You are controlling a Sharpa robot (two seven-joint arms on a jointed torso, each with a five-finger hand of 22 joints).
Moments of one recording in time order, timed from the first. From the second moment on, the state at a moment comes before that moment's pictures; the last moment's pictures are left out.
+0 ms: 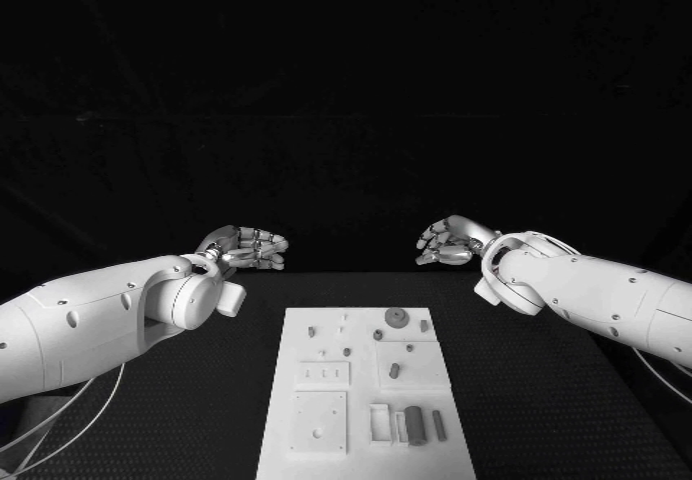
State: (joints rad) left arm 1.31 -0.80 -0.16 1.28 -0.12 -0.30 0.17; left_hand 1.64 -0.06 0.07 0.29 0.05 0.73 0.19 0.37 0.45 0.97 0.17 0.18 0.11 0.91 0.12 0.44 0.57 0.07 0.92 0.03 0.24 0.58; right arm 1.30 -0.66 -0.15 1.08 -1.00 -0.29 0.10; right_hand 1.12 -0.05 0.52 -0.29 0.04 0.74 0.19 0.38 0.54 1.02 0.16 0.23 0.13 0.87 0.13 0.54 0.44 0.23 0.71 0.22 0.19 1.30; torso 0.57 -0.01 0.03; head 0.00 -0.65
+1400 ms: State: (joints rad) left arm 1.31 -0.86 -0.15 1.41 -0.14 -0.24 0.19; left_hand 1.63 -0.06 0.05 0.29 0.05 0.75 0.20 0.34 0.43 1.03 0.16 0.17 0.10 0.92 0.12 0.41 0.59 0.05 0.93 0.03 0.22 0.57; right arm 1.22 -0.60 -0.15 1.15 -1.66 -0.20 -0.02; right_hand 1.13 -0.12 0.48 -0.29 0.05 0.88 0.13 0.30 0.54 1.14 0.00 1.09 1.11 1.26 -0.09 1.39 1.02 0.24 1.21 -0.03 0.83 1.31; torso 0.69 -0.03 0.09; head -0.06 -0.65
